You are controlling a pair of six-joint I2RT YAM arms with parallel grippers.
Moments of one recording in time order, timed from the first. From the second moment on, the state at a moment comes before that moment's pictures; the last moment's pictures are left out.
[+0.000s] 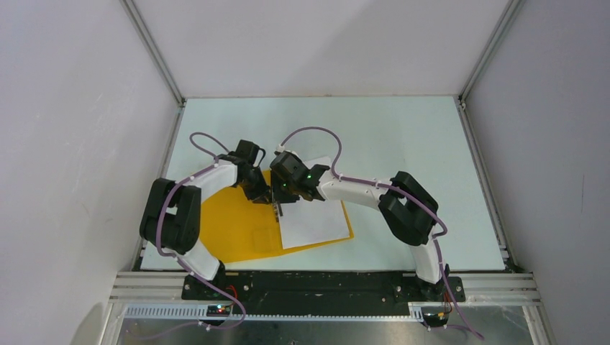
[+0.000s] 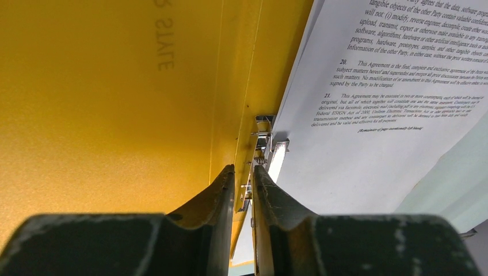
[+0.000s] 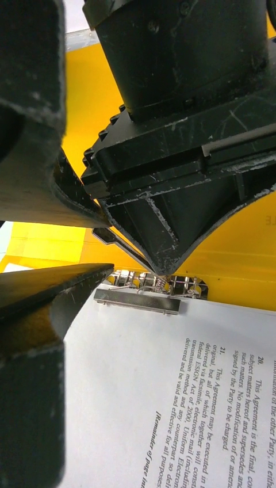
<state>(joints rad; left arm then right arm) -0.29 1.63 0.95 -0.59 0.16 -0.72 1.01 2.02 1.52 -0.32 -0.01 0.82</state>
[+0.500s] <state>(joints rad) -0.29 1.64 0.95 -0.59 0.16 -0.72 1.03 2.03 1.52 -0.32 0.01 0.81</state>
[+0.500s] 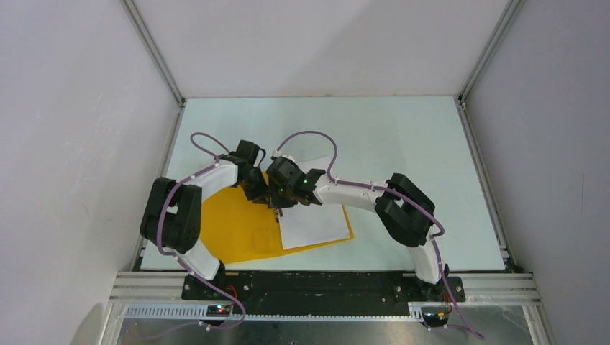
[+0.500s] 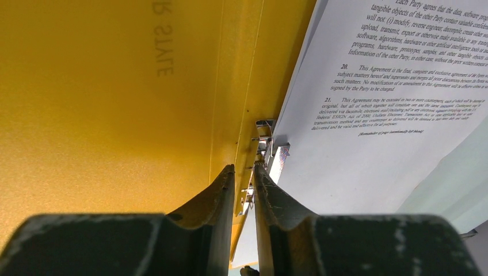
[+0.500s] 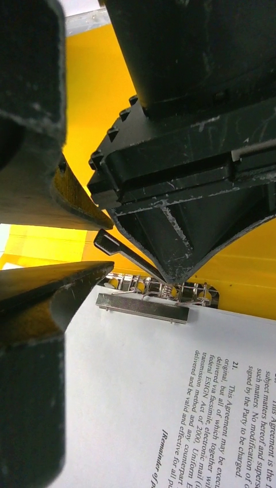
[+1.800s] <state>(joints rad) -0.29 1.65 0.95 -0.59 0.16 -0.72 1.05 2.04 1.55 -0.35 0.09 0.78</state>
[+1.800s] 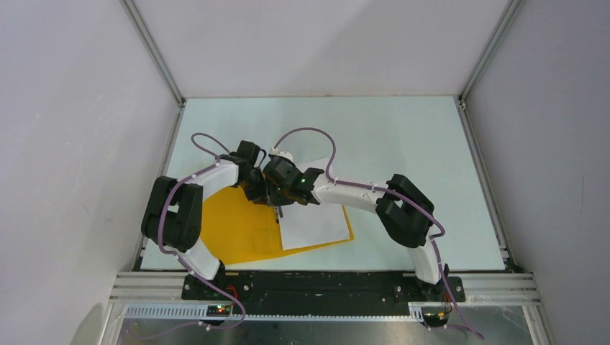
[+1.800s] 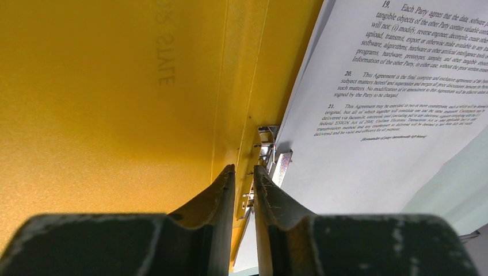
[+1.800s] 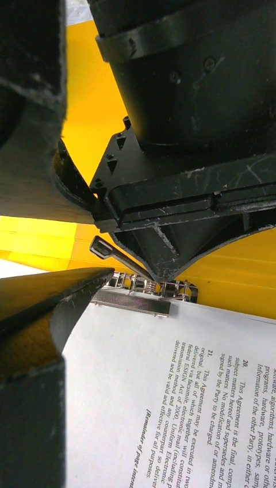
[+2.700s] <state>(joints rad) -0.29 1.65 0.95 -0.59 0.16 -0.72 1.06 2.04 1.58 -0.39 0.12 0.78</state>
